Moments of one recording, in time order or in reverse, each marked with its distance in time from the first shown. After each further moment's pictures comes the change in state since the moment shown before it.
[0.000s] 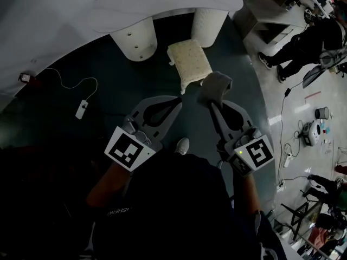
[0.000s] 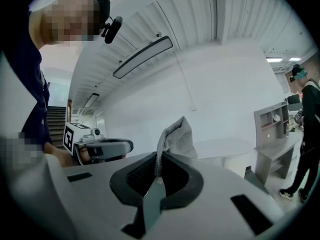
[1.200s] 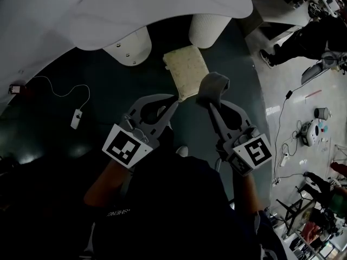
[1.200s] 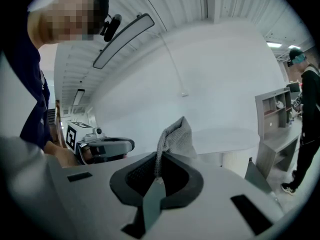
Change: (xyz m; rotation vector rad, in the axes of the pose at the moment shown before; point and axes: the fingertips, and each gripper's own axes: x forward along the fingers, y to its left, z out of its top) left arm 0.108 0.182 -0.041 -0.093 0.080 -0.024; right arm 0.160 -0.131 0.002 0.074 0.110 -0.023
